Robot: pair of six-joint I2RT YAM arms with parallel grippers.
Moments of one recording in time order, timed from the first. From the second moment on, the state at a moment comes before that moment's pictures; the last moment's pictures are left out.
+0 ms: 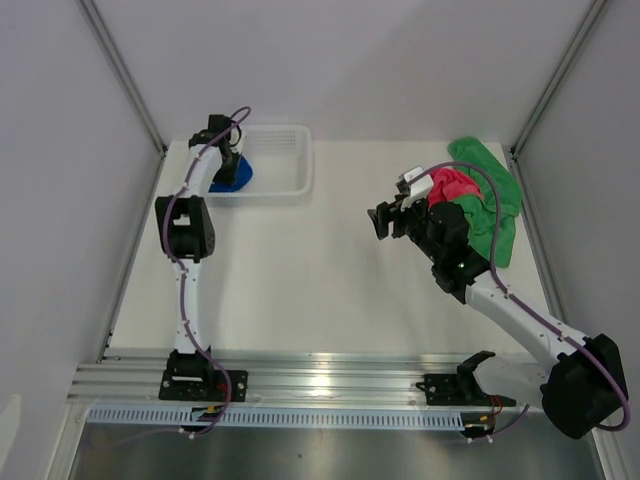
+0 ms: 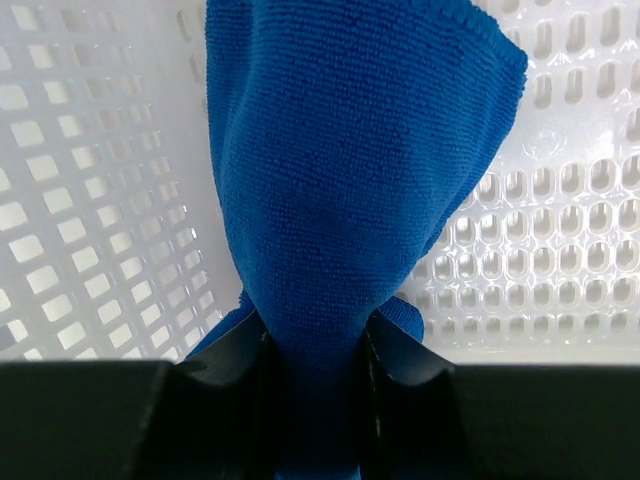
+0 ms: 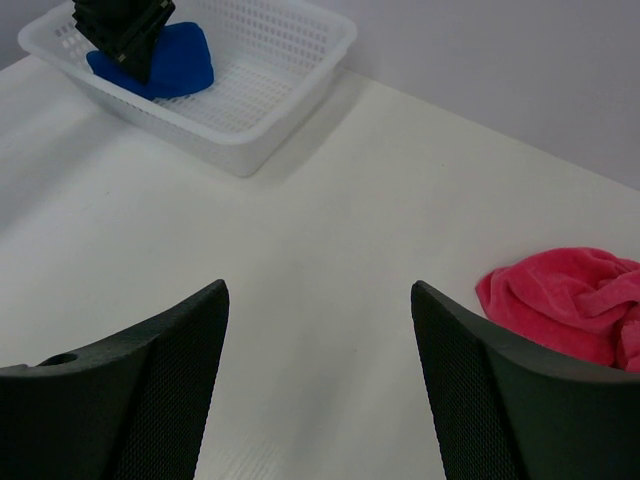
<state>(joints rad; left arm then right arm) -0.02 2.51 2.35 -0.91 -0.13 0.24 0.54 1.14 0.79 0.24 -0.03 -0.04</state>
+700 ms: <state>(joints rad) -0.01 2.47 2.34 -0.90 0.04 0.06 0.54 1.11 0.79 0.20 -0.02 -0.06</state>
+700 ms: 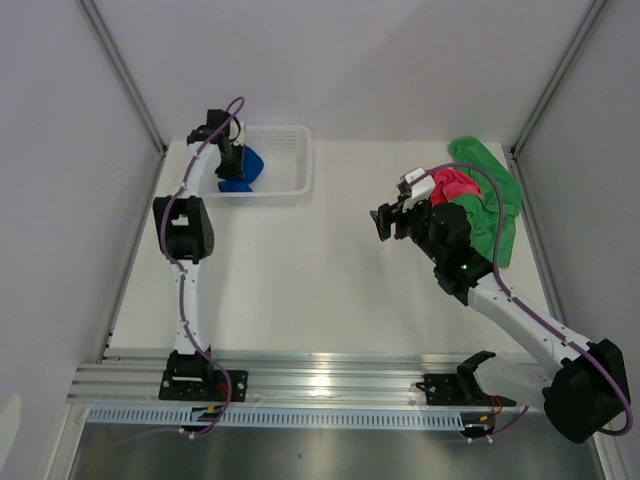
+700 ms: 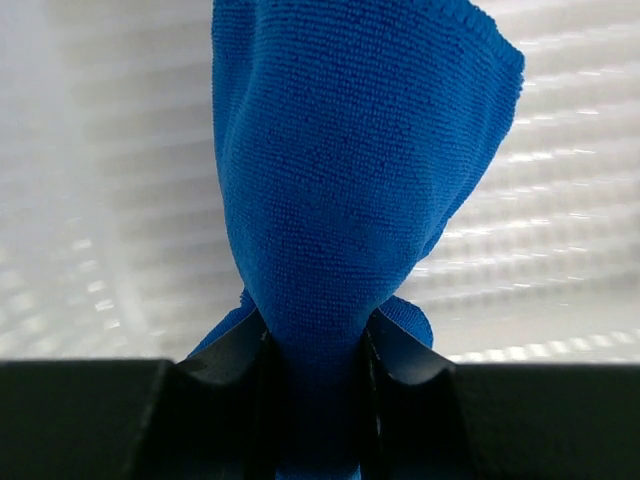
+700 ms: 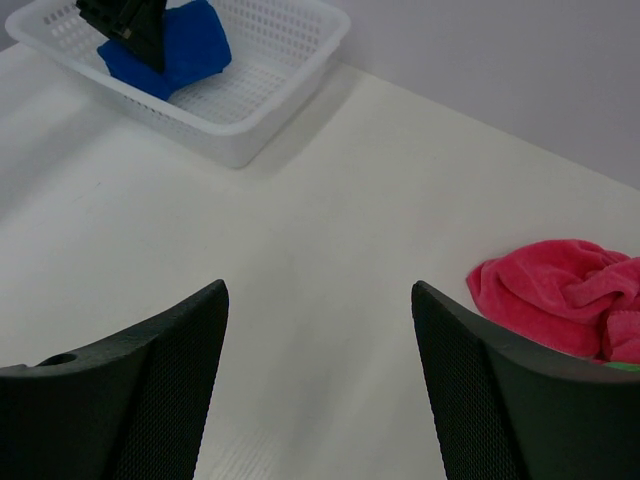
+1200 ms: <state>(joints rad) -0.25 2.47 2.36 -0.87 0.11 -0.03 0.54 1.07 0.79 0.16 0.02 -0.06</state>
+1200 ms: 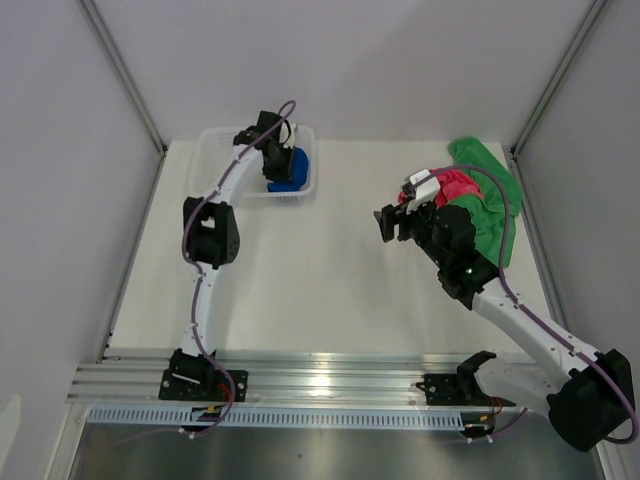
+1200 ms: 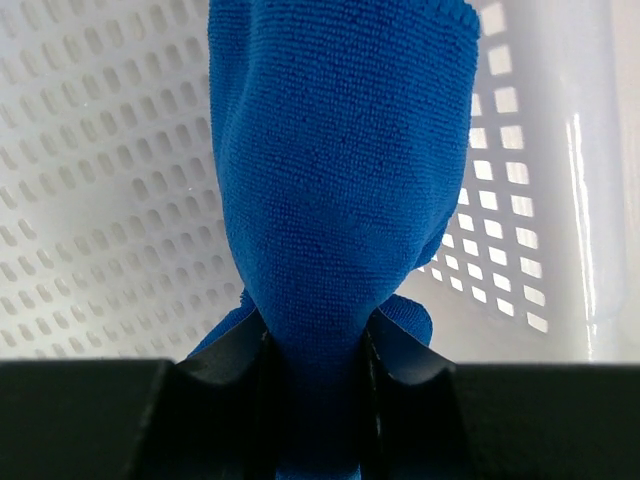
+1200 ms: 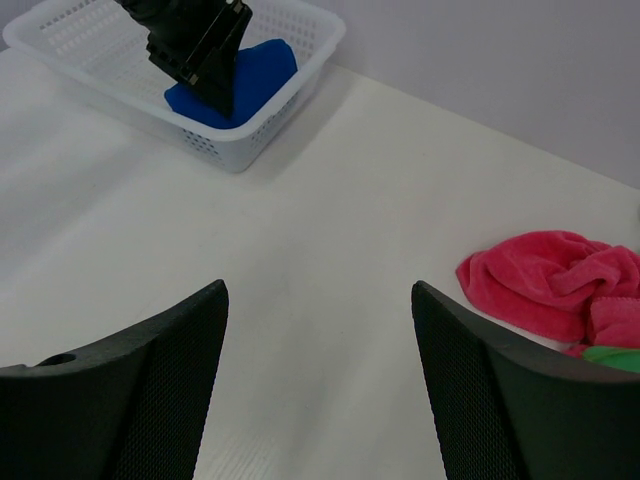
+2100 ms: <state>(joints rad) -0.23 2.47 2.27 -0.81 0.14 -0.24 0.59 0.93 0.78 0.03 0.14 -0.03</state>
